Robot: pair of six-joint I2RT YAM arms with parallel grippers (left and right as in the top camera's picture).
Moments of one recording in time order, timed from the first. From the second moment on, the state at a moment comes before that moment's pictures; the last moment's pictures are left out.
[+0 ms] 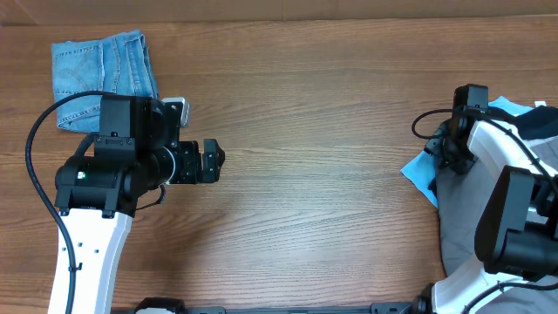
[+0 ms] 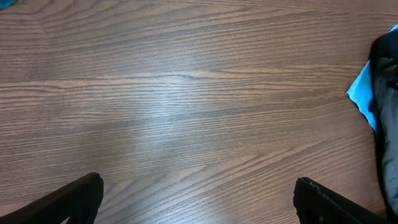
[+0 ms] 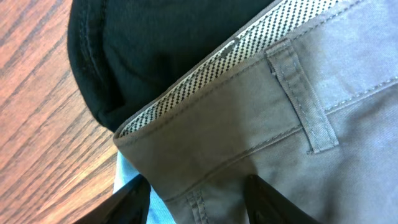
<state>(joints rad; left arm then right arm) -0.08 1.21 1.30 -1.13 0.29 -0.13 -0.21 1.87 1.17 -0.68 0.15 0.49</state>
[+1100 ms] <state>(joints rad) -0.08 1.21 1.31 -1.16 0.29 -0.13 -0.18 1.87 1.26 -0.83 0.31 0.42</state>
